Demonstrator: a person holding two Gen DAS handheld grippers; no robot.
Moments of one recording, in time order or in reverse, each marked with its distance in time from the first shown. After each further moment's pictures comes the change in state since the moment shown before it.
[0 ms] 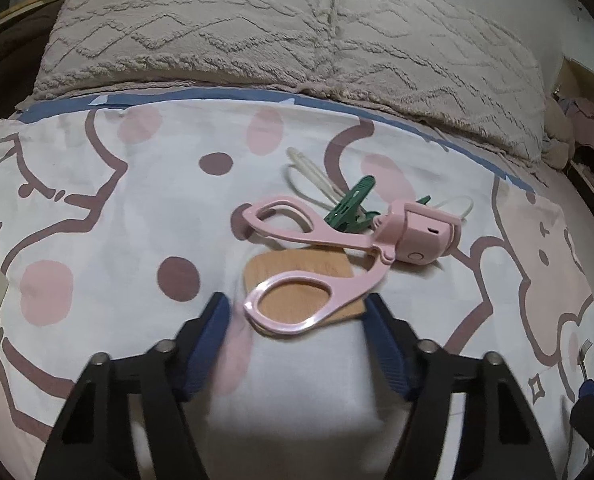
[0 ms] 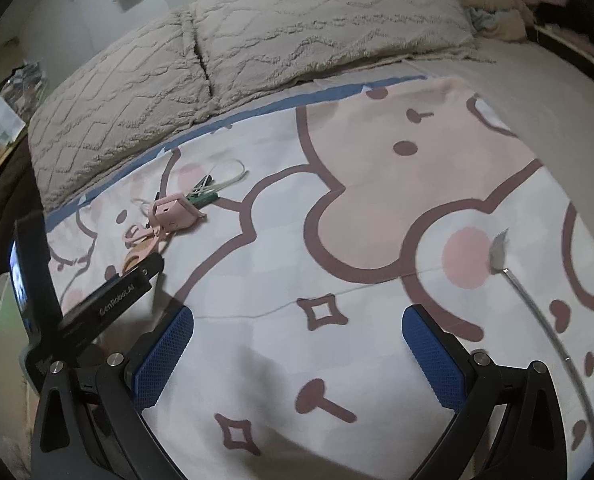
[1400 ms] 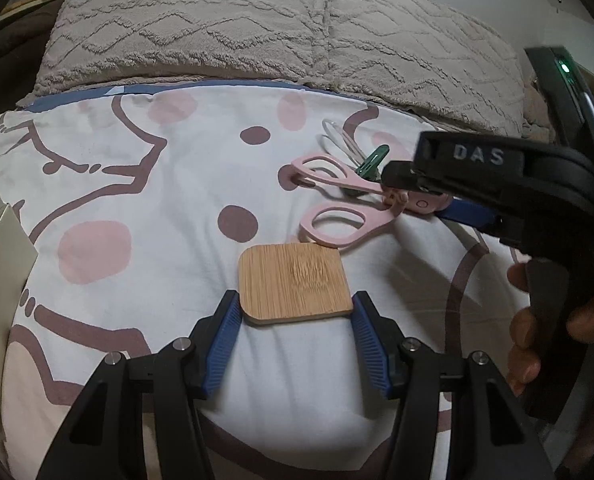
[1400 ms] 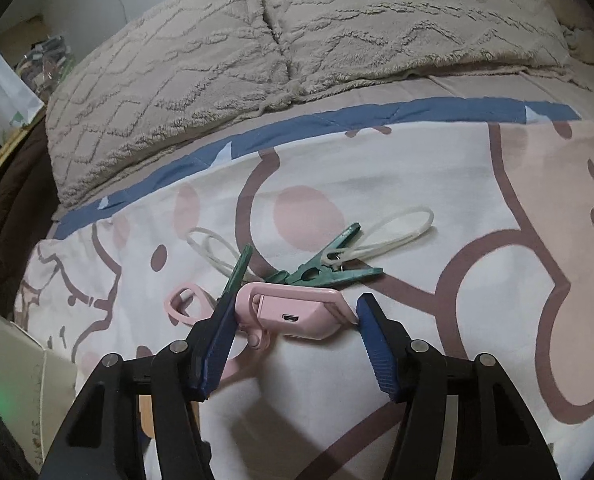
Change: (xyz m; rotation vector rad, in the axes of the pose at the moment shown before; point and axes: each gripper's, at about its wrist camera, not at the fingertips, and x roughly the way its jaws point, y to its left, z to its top) left arm -0.033 0.036 -0.029 0.048 0.008 -0.058; right arm 0.105 0.099 0.052 -0.079 0.013 0.135
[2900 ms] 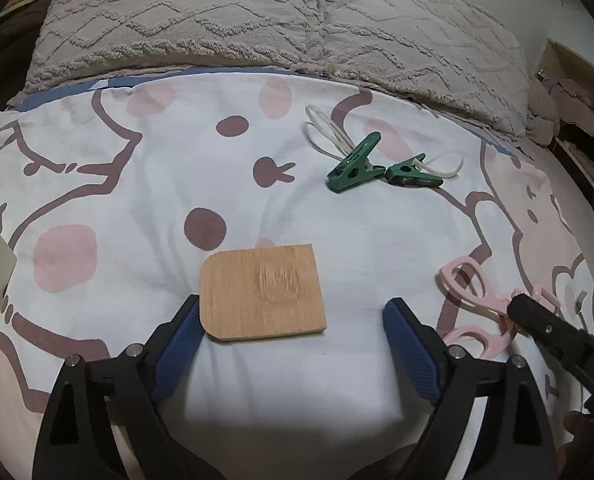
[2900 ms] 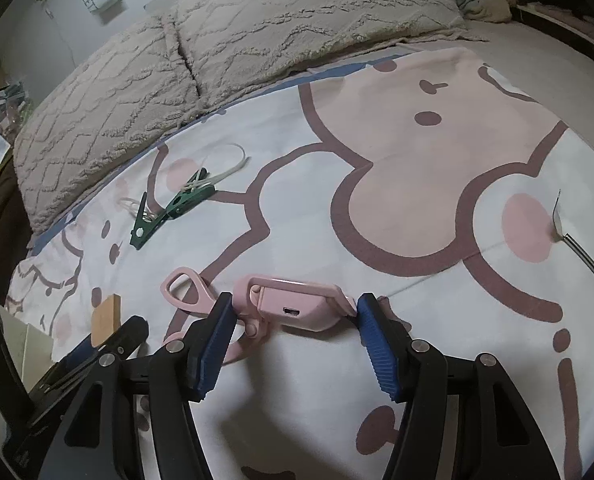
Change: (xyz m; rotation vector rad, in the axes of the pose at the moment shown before) left arm 0.016 -0.013 0.005 0.004 0.047 0.005; right arm -0.072 -0.070 -0.073 0.159 -0.065 -0.146
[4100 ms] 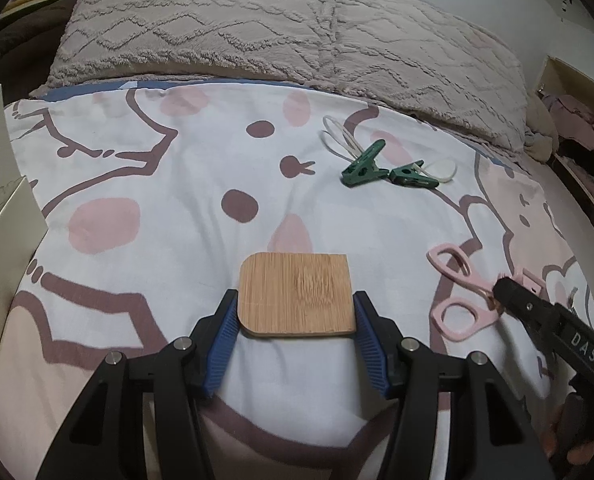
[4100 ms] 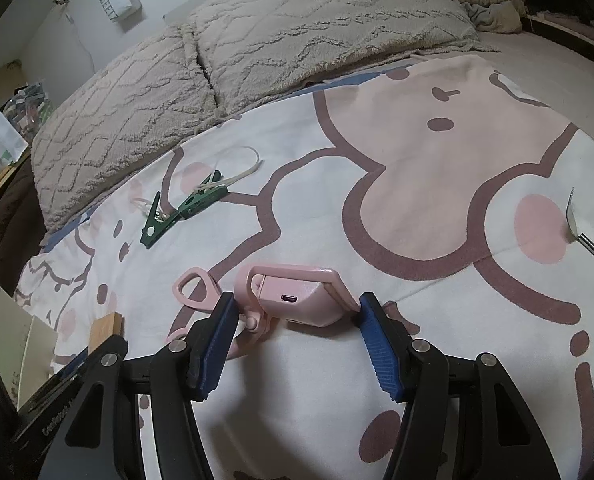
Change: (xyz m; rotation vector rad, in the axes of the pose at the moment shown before) left arm -0.024 0.008 -0.022 -0.031 -0.069 0.009; right arm 0.001 -0.002 -0.010 -0.027 -0.062 0.057
